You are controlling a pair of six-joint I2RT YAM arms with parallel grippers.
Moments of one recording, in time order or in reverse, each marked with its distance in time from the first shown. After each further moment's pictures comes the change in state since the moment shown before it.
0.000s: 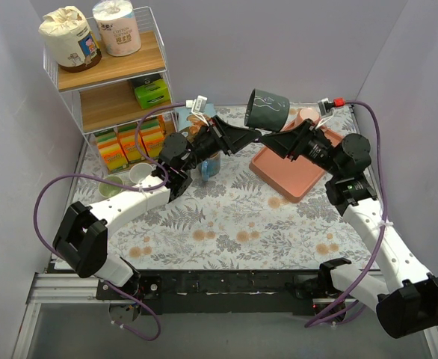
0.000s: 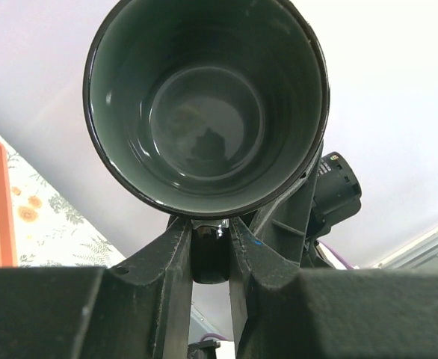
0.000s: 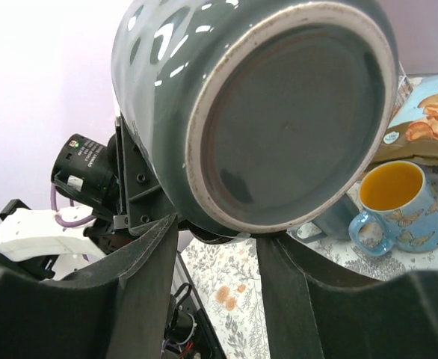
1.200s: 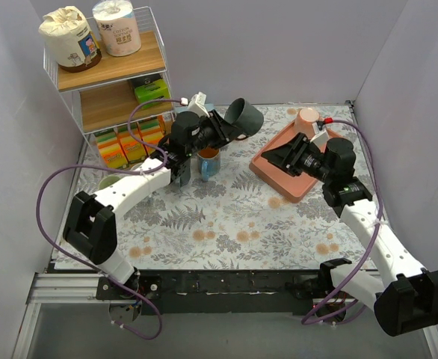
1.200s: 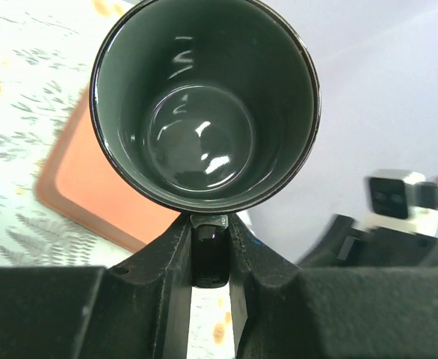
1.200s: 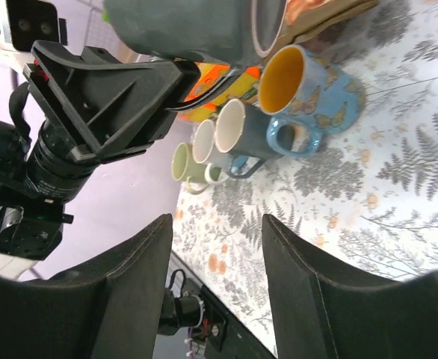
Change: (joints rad) left arm 0.106 0.090 0.170 -0.617 -0.175 0.136; right arm -0.037 0.023 -0.110 -0.298 0.124 0.075
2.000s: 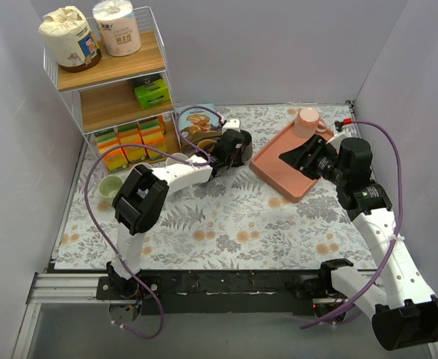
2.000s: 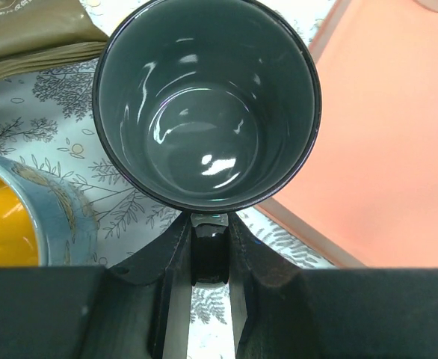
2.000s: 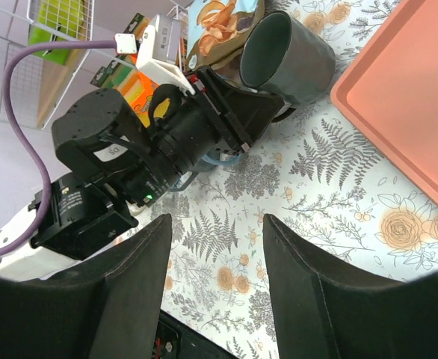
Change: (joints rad) left arm -0.128 0.438 0.228 -0.245 -0.471 0.448; right arm -0.064 -0.113 0.134 -0.400 0.185 -0.193
